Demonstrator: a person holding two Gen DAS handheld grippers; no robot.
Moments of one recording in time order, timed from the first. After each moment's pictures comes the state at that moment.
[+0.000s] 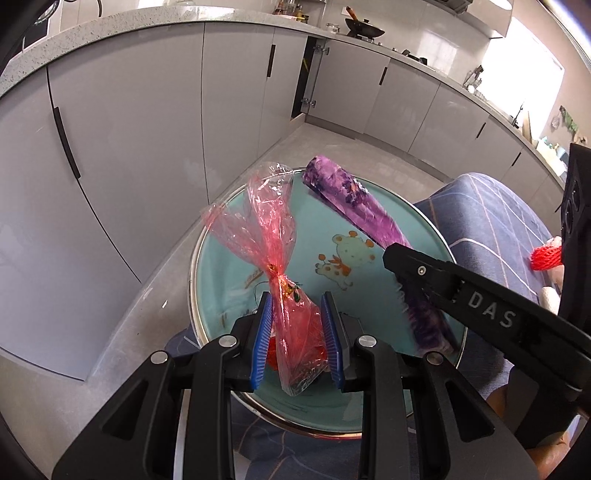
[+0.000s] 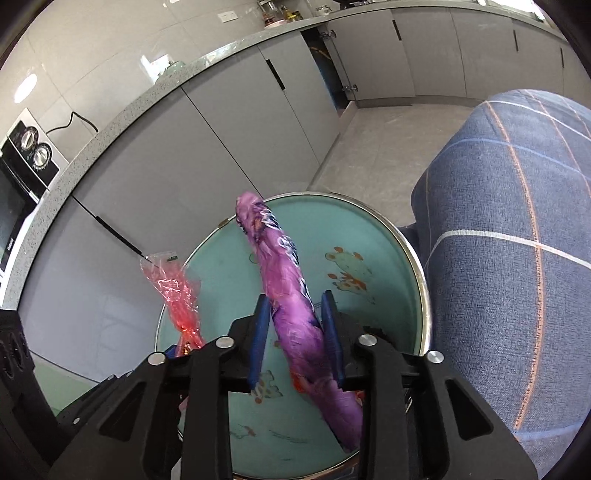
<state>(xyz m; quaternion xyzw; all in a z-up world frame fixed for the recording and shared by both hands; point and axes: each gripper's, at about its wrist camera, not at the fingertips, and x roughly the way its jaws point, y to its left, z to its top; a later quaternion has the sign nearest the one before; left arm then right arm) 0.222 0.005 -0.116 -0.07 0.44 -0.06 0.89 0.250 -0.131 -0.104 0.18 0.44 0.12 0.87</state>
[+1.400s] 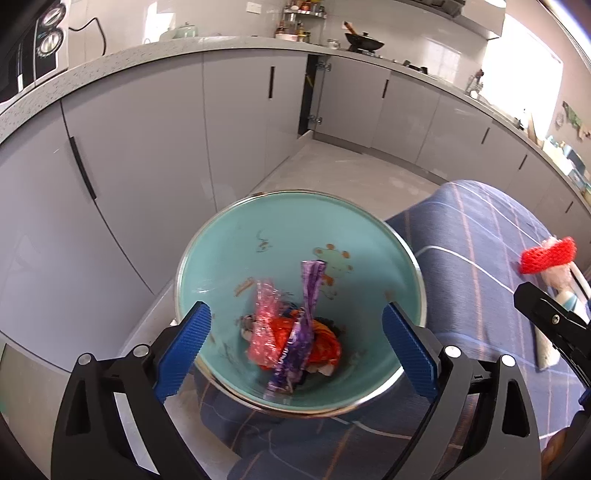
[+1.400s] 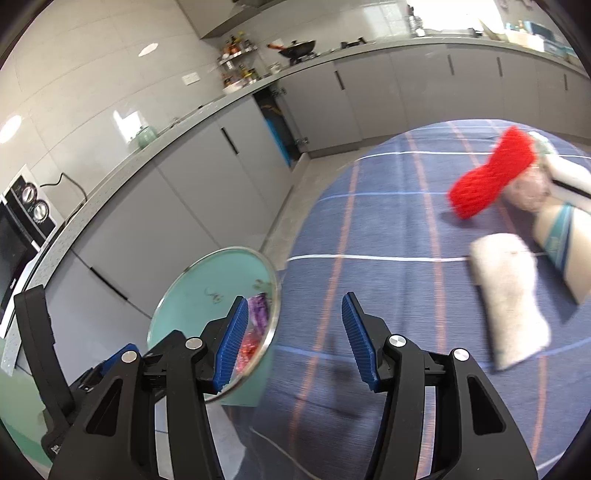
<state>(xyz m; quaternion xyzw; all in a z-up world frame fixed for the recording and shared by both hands) 0.191 -0.037 -0.084 -0.04 0.41 -0.03 0.91 0.153 -0.229 -0.048 0.20 0.35 0.03 0.91</state>
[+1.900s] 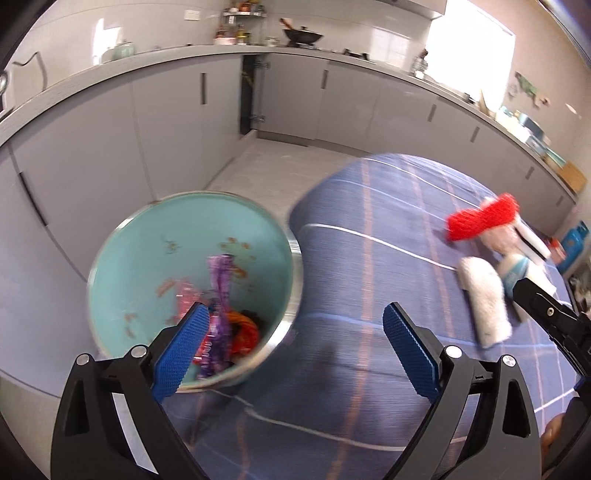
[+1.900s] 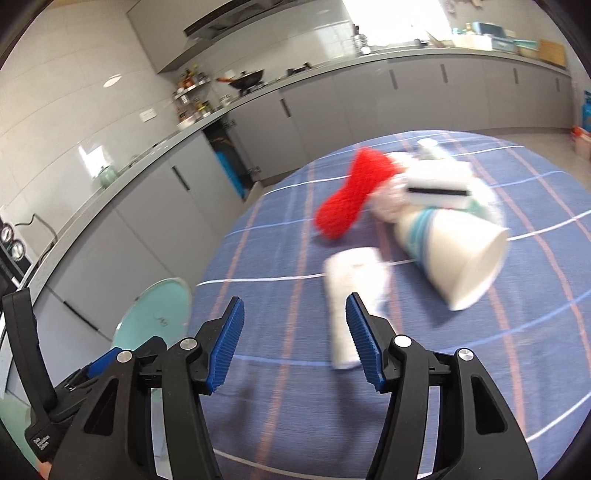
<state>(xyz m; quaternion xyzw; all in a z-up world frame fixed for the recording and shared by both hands) 0.169 -0.130 -0.074 -0.01 0.41 -0.13 0.90 0.090 -0.327 -0.047 0.22 0.32 -0.07 0.92</state>
